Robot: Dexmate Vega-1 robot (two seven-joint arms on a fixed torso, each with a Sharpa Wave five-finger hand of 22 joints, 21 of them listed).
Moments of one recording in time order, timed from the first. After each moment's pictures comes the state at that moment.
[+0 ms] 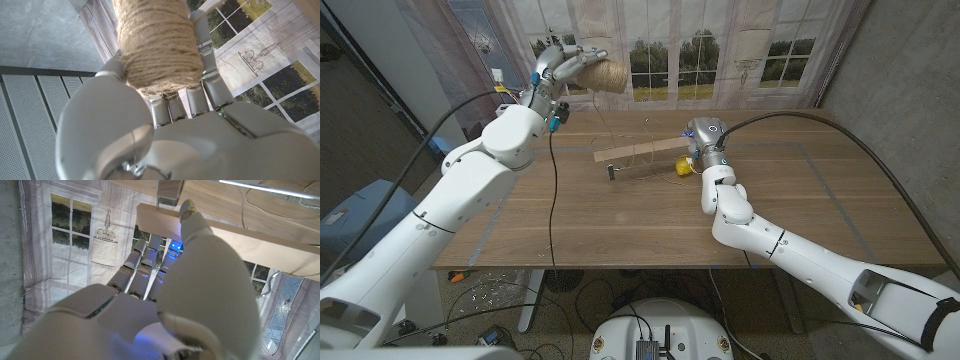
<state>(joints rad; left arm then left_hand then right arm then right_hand) 0.91 0.78 0.19 -2.16 -0.49 0.18 0.35 1.01 -0.03 0.52 -0.10 0.17 0.95 0.05 0.25 0.48 0.81 -0.06 0.75 0.47 1.06 0.04 0.25 0.60 0.98 -0.09 1.10 0.18 -0.65 -0.53 -0.94 -1.79 -0.79 -0.88 -0.31 1.34 0.05 0.22 -0.16 0.19 1.06 -0.12 0.36 0.21 0.93 -0.10 0.56 0.26 0.83 -0.04 0.23 0.87 0.41 0.00 0.43 0.19</state>
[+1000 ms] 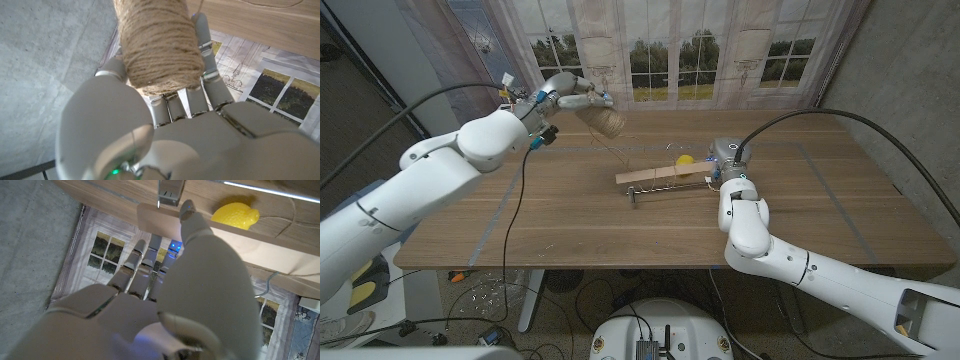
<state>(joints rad) 0.93 1.08 0.20 -2.21 -0.34 0.30 0.08 1.01 -0.03 0.53 -0.12 0.17 0.96 0.05 0.24 0.47 0.80 -0.08 0.75 0.47 1.05 0.03 0.24 0.60 0.92 -0.06 1.09 0.18 -0.69 -0.69 -1.06 -2.05 -1.02 -1.21 0.12 1.34 0.05 0.22 -0.16 0.19 1.05 -0.13 0.37 0.22 0.93 -0.10 0.56 0.26 0.83 -0.04 0.22 0.86 0.41 0.00 0.43 0.19</state>
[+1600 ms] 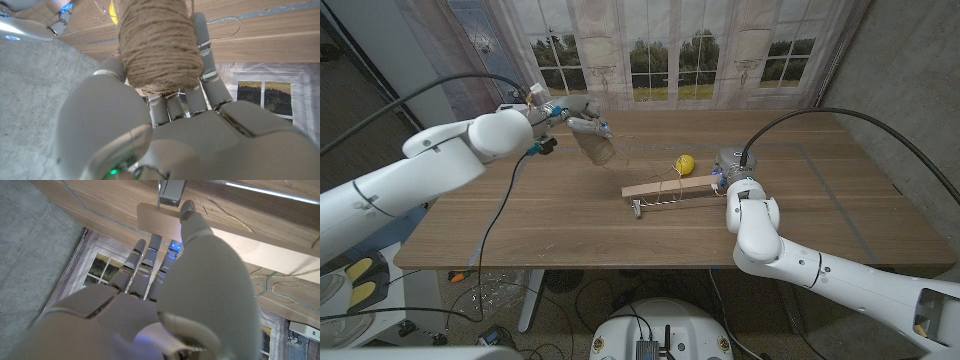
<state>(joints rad) 0.77 1.18 0.40 -2.27 -0.10 0.55 -0.10 1.01 -0.03 0.53 -0.12 0.17 0.96 0.05 0.24 0.46 0.79 -0.08 0.75 0.47 1.05 0.03 0.23 0.61 0.89 -0.06 1.09 0.18 -0.68 -0.76 -1.07 -2.11 -1.09 -1.23 0.37 1.34 0.05 0.22 -0.16 0.19 1.04 -0.13 0.36 0.22 0.93 -0.10 0.56 0.26 0.83 -0.04 0.22 0.86 0.41 0.00 0.43 0.19</state>
